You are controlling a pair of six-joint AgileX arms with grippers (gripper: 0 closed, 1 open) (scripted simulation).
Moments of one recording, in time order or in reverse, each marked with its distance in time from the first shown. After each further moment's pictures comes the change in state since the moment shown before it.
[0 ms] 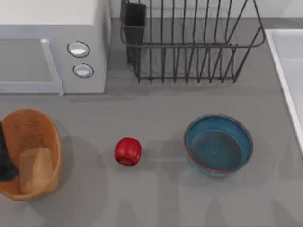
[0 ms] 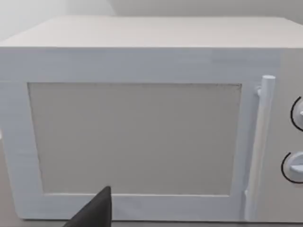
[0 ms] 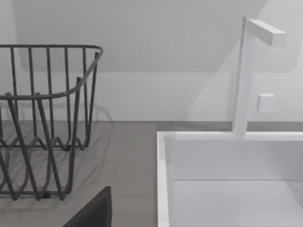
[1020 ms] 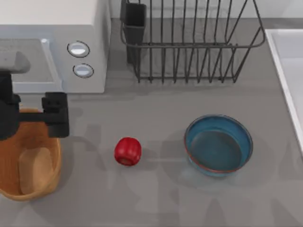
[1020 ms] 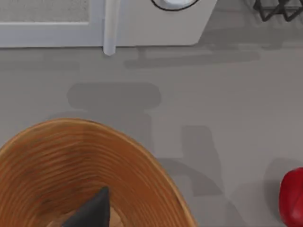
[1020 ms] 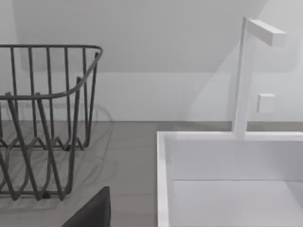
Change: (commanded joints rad) left arm -0.332 0.949 0.724 -0.518 -0.031 -0.236; right arm 0.000 0.000 0.000 0.000 0.000 0.000
